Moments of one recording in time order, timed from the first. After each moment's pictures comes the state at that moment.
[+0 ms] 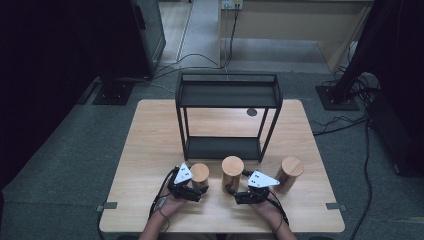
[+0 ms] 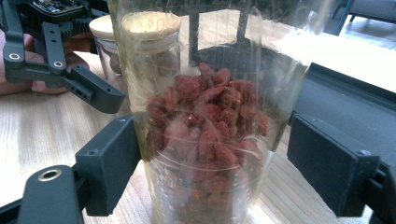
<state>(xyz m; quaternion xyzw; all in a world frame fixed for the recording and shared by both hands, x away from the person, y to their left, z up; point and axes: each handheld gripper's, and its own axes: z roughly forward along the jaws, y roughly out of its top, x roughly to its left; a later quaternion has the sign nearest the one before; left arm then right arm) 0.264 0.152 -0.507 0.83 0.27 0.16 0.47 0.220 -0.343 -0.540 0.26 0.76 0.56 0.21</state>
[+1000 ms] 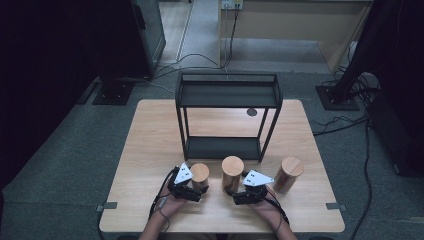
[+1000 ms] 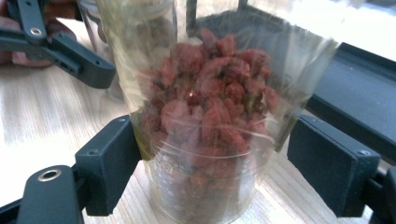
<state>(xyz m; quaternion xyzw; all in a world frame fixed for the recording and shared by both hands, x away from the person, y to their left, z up) 0.263 0.151 -0.506 0.83 0.27 0.16 0.46 0.224 -0.328 -0.523 0.27 0.80 0.50 0.20</state>
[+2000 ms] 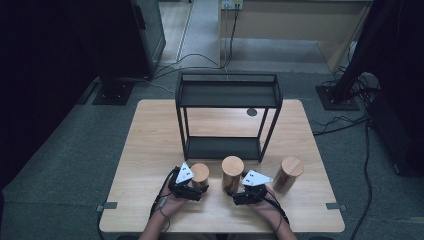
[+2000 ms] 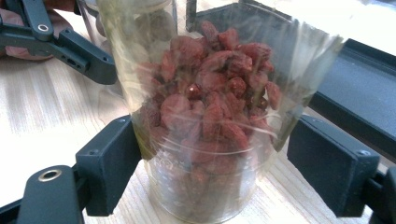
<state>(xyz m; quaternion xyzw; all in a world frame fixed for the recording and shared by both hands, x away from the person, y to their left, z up) 0.263 0.145 -0.505 0.83 0.28 0.17 0.46 0.224 -0.327 -0.521 0.27 0.80 0.49 0.20</state>
